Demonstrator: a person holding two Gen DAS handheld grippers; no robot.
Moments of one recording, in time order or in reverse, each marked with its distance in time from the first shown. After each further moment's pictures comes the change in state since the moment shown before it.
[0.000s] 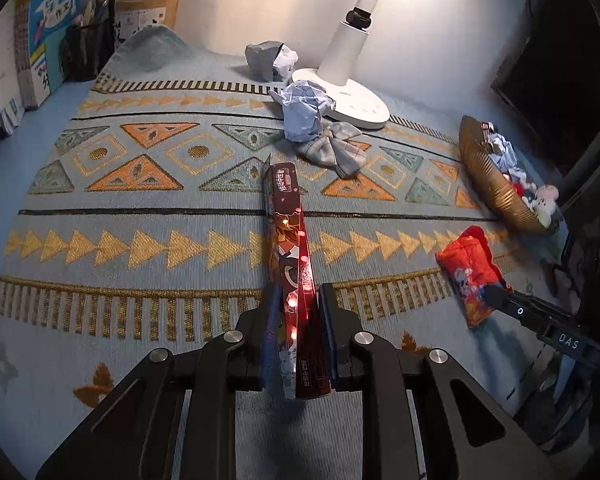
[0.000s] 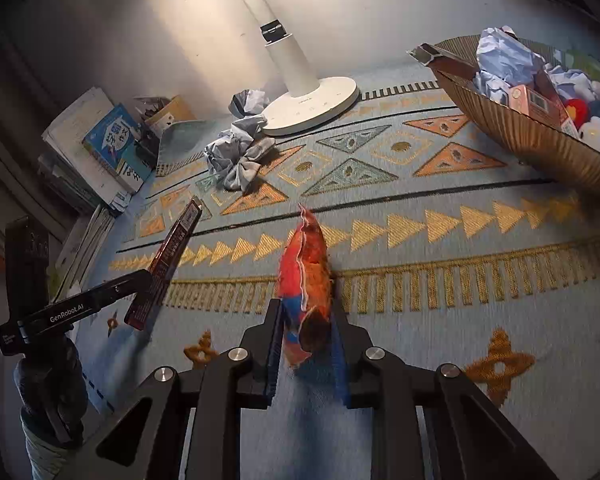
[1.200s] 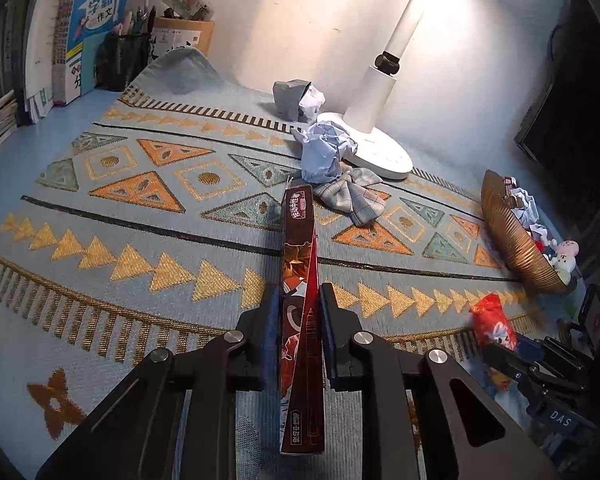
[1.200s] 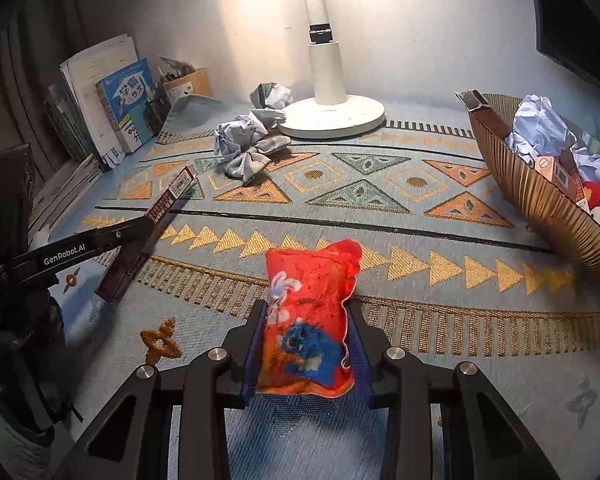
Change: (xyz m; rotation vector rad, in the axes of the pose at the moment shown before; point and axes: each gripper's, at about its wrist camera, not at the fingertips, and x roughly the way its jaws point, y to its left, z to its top) left arm 0.021 -0.008 -0.003 -0.129 -0.206 0.053; right arm 0.015 0.018 0.000 -0.253 -0.055 -0.110
